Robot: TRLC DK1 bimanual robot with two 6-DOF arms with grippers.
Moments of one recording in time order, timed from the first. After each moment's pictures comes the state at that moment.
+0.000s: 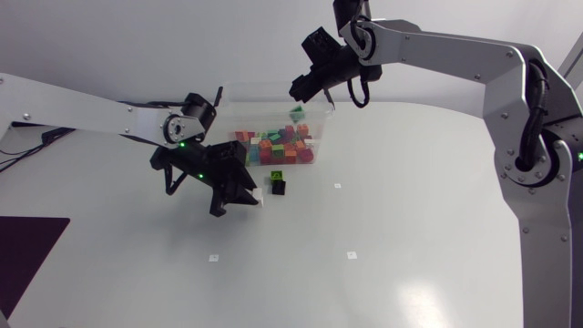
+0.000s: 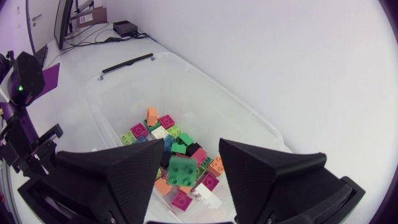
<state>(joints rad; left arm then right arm) -0.29 1.98 1.28 -0.54 0.62 1.18 0.35 2.30 2.13 -0.47 -0.30 -0.41</state>
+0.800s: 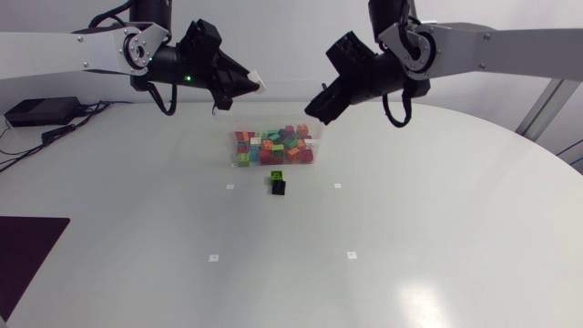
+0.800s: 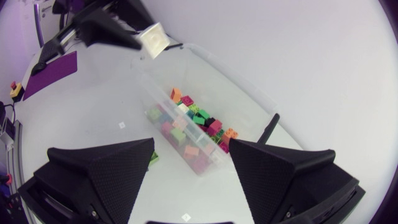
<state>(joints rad) -0.19 1.97 1.66 -0.24 0.71 0.73 0.35 1.86 1.53 -0.34 -0.30 -0.45</state>
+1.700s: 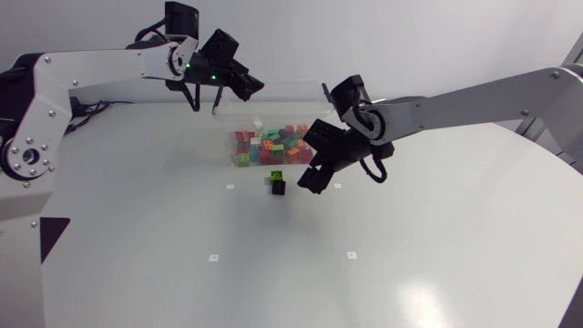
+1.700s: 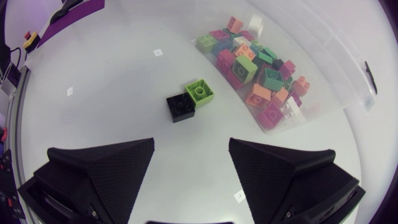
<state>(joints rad) -0.19 2.29 1.99 -0.19 0.49 0.54 0.42 2.02 1.36 -0.34 -0.31 -0.58</state>
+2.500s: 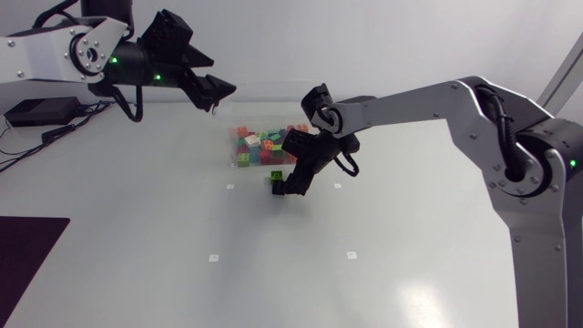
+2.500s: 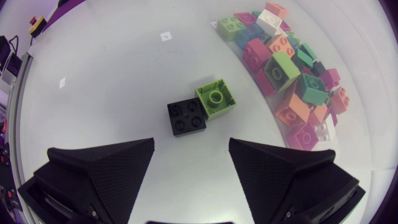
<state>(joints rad) -0.15 1.71 1.39 -0.17 0.49 0.64 0.46 2.30 1.71 -0.58 -0.33 -0.67</state>
